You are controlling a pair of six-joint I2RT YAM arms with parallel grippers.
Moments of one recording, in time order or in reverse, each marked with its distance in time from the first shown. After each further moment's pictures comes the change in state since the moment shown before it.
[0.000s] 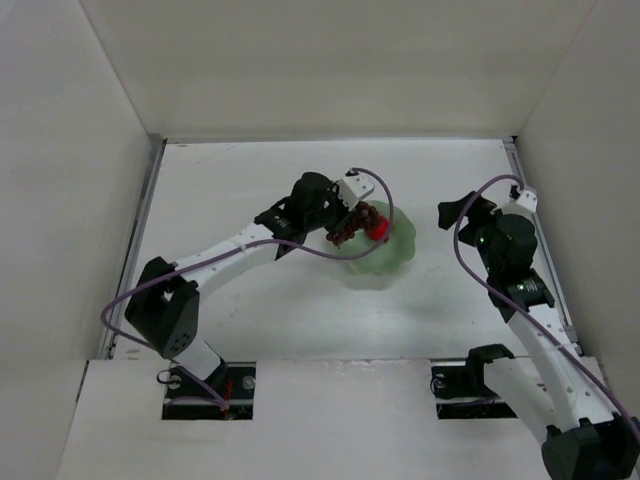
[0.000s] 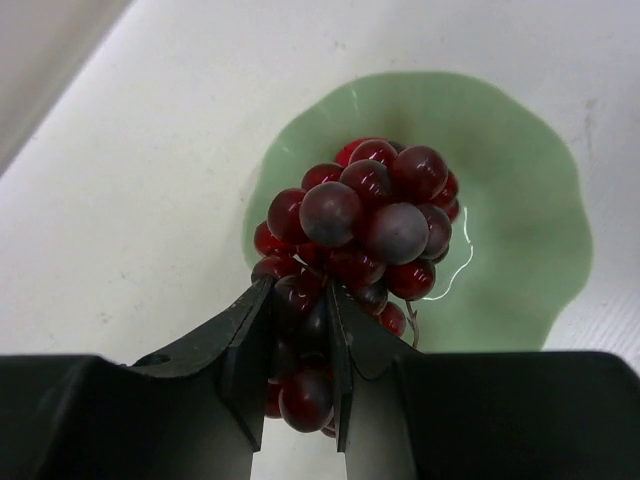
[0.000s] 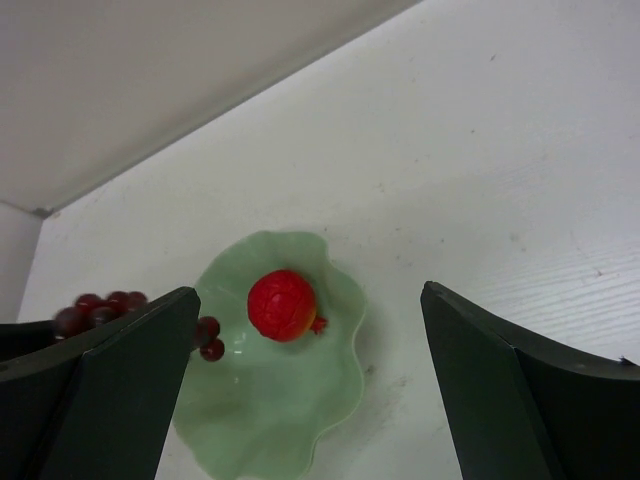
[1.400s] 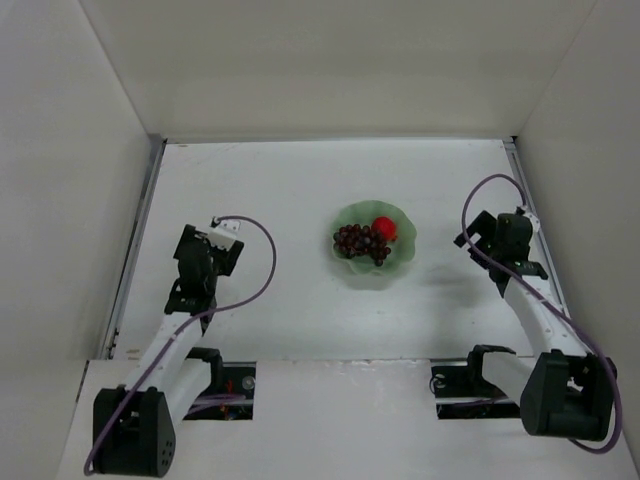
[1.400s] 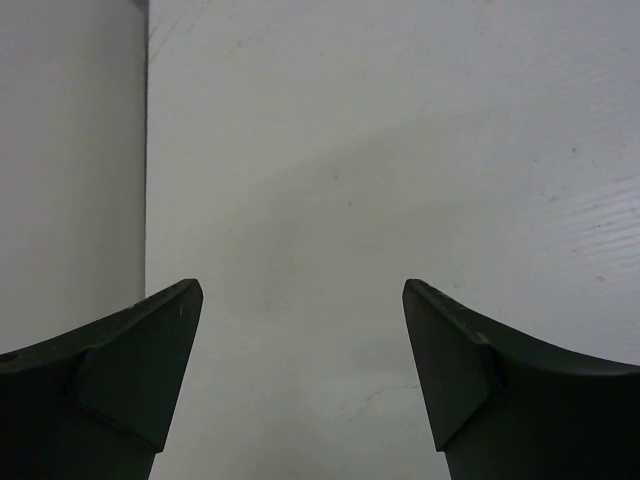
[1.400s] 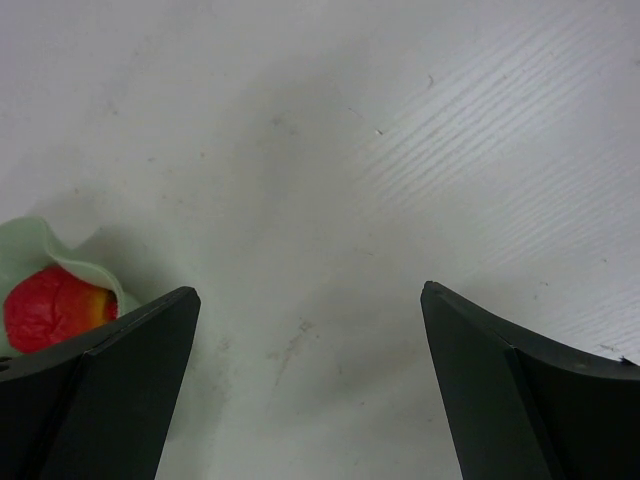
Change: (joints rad) left arm 0.649 -0.650 -0.827 0.227 -0.259 0.220; right arm -0.267 0.239 -0.063 -0.156 -0.020 0.034
